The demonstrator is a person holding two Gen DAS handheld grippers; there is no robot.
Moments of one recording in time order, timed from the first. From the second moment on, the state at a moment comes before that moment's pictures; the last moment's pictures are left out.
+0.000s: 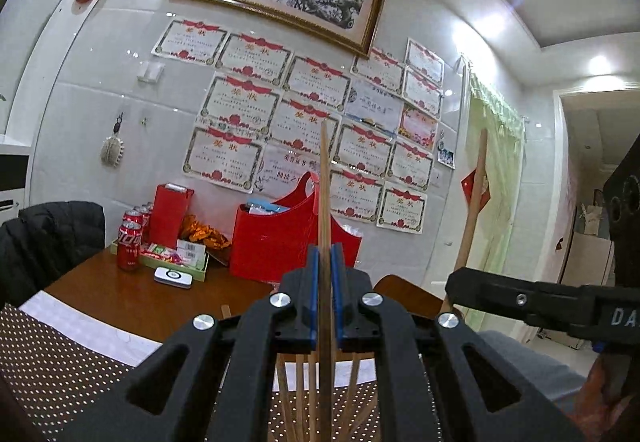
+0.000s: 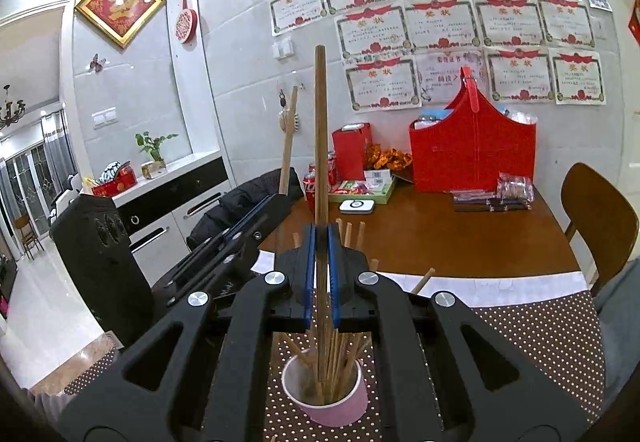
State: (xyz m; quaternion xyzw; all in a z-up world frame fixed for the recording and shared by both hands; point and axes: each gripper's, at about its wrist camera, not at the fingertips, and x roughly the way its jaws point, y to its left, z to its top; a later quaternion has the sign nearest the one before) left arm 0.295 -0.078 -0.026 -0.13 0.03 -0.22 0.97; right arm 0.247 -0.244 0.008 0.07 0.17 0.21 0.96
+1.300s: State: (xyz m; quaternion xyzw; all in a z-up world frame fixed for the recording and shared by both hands) left arm 0.141 -0.033 -0.007 0.01 0.18 -0.08 0.98; right arm 0.135 -0.288 -0.019 0.15 0.20 0.14 0.96
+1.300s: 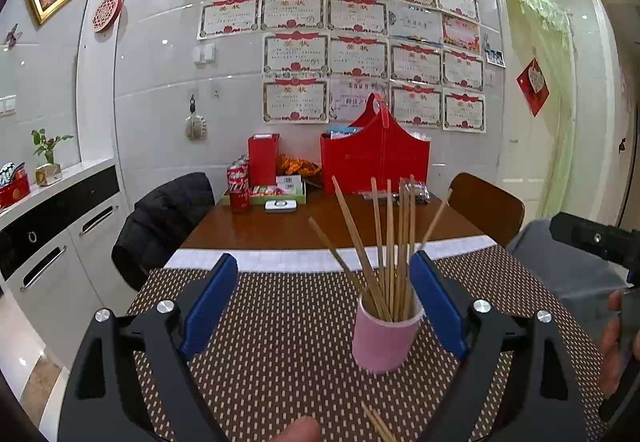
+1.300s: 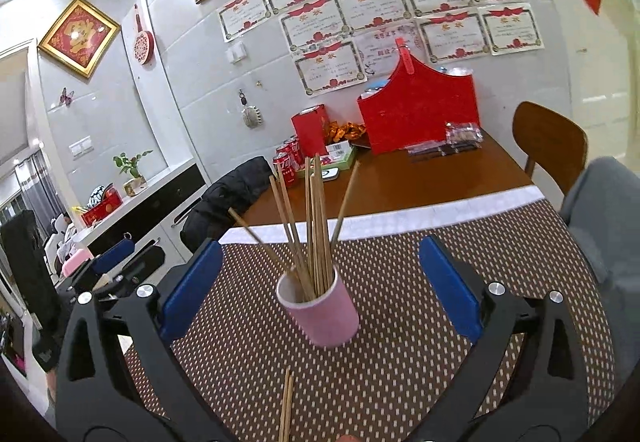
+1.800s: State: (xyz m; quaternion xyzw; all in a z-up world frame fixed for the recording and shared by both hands) left arm 0.078 -0.019 -0.040 0.00 0.25 -0.08 0.97; right arm 0.058 -0.287 -0.043 0.13 0.23 0.13 0.96
